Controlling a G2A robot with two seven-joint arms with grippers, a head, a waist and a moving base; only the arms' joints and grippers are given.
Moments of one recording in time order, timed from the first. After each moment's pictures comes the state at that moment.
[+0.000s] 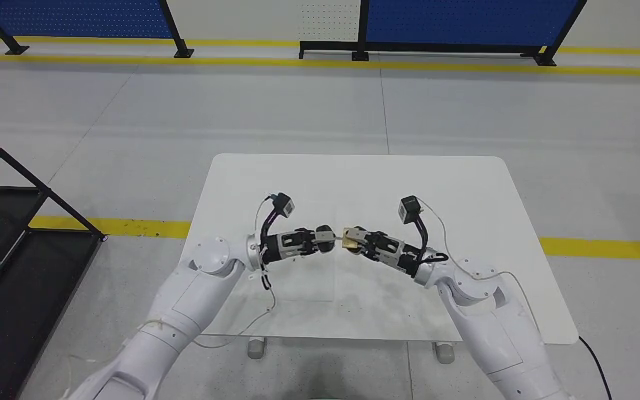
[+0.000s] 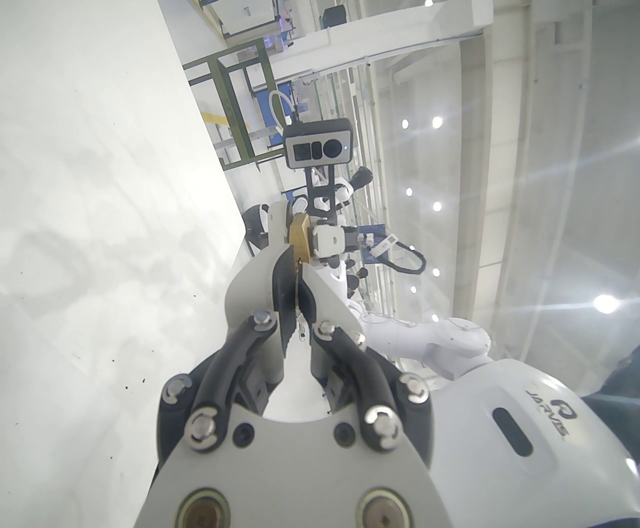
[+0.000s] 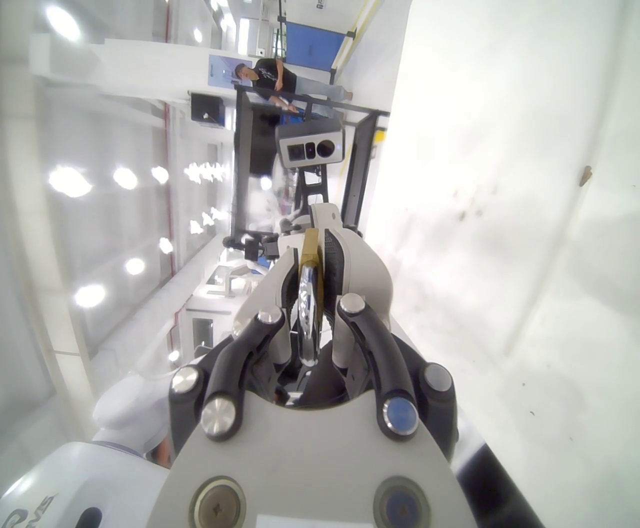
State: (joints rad) left arm 1.14 -1.14 -1.09 -1.21 -0.52 -0.43 -1.04; right arm -1.23 -1.23 1.11 -1.49 0.27 -0.09 0.81
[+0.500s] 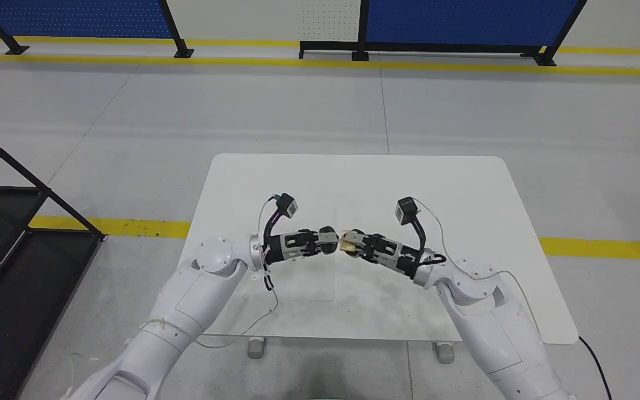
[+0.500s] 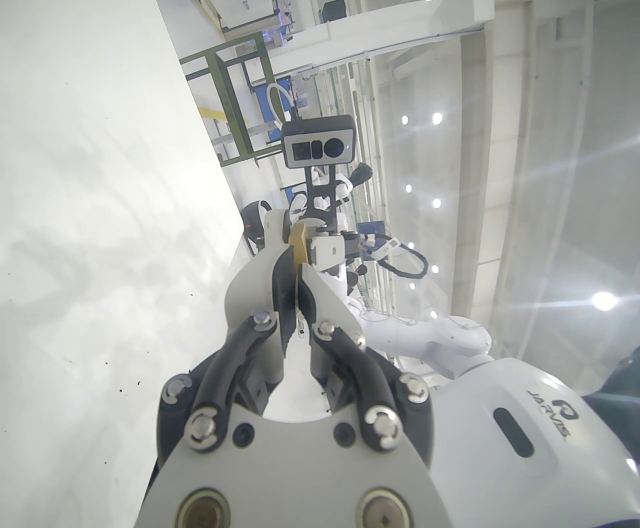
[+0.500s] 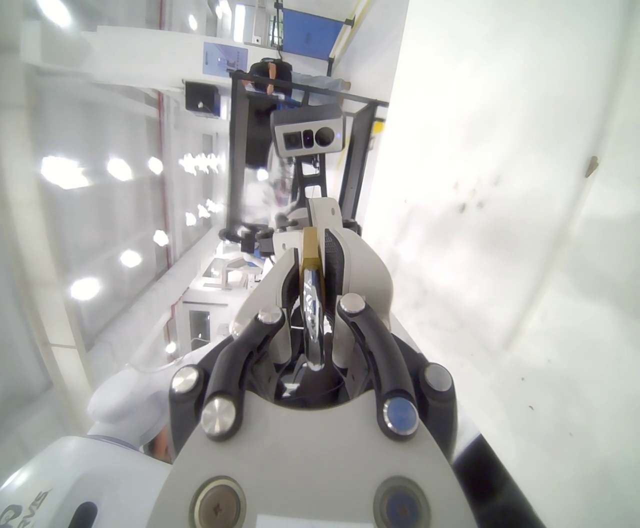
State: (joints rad) left arm 1.13 -1.15 -1.08 -1.21 -0.52 -0.43 -1.04; right arm -1.23 -1.23 1.10 -1.49 0.26 -0.10 0.83
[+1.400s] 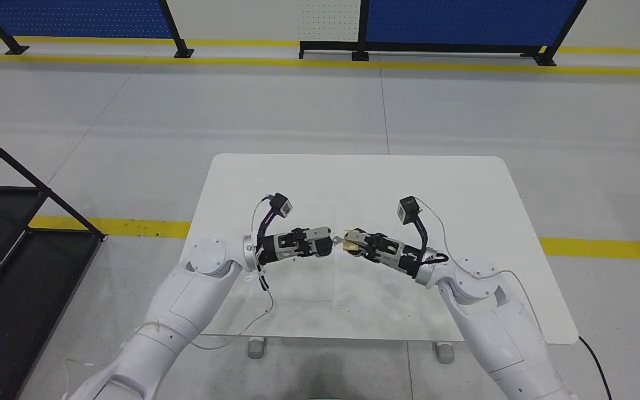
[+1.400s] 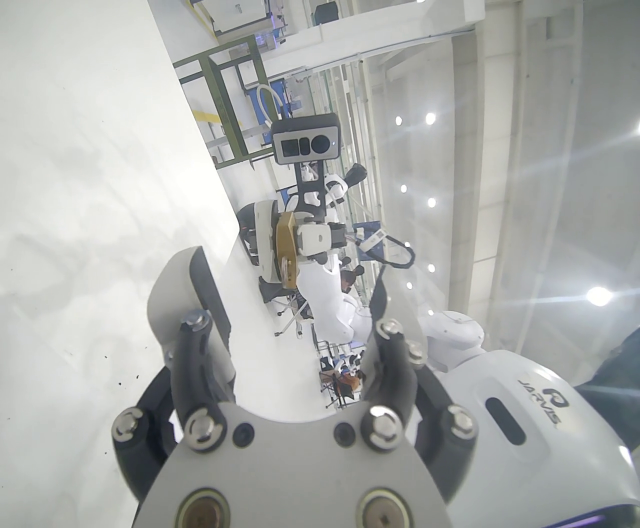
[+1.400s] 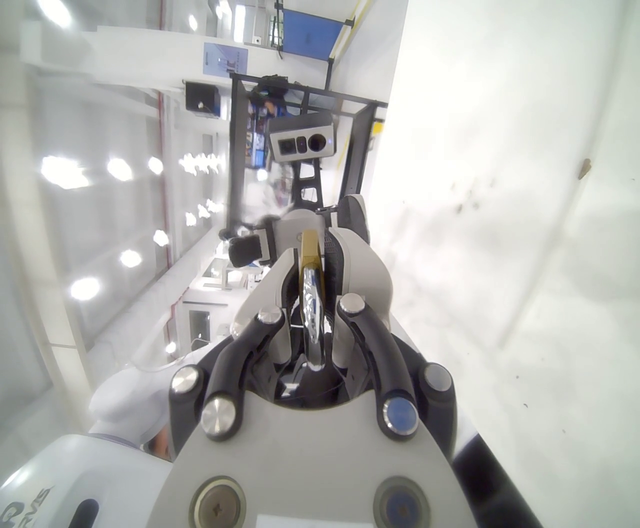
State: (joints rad) left arm 1.16 -1.14 -1.12 -1.22 -0.53 -0.44 -1.07; right arm -1.22 -1.22 1.10 -1.48 0.27 -0.10 0.83
